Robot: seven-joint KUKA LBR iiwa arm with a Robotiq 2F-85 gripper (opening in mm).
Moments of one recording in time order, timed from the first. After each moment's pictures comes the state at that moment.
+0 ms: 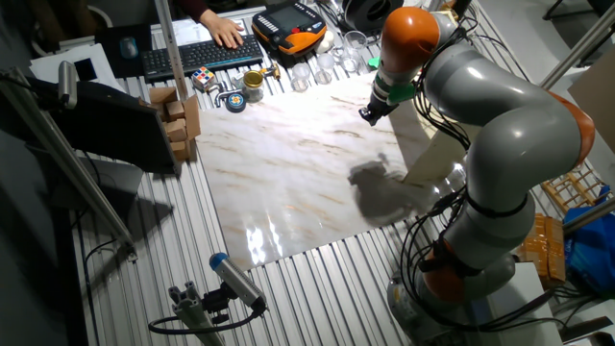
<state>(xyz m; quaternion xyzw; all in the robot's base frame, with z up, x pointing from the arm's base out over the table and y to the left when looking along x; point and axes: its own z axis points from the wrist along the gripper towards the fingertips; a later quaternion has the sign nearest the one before) 0.515 0.004 0.241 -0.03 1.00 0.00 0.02</state>
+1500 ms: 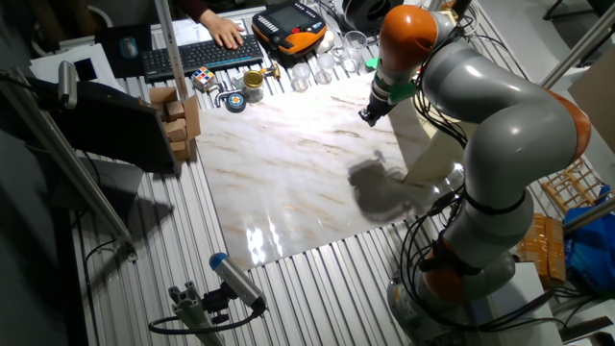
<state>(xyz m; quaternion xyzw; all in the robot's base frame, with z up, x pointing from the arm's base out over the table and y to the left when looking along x) 0.515 0.007 0.233 -0.08 1.00 0.00 0.00</state>
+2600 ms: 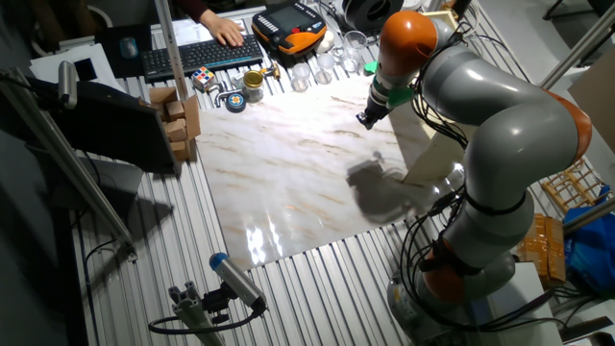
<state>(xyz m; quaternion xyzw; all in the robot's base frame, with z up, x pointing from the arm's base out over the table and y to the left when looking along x) 0.513 0.014 0.227 -0.08 1.00 0.01 0.01</state>
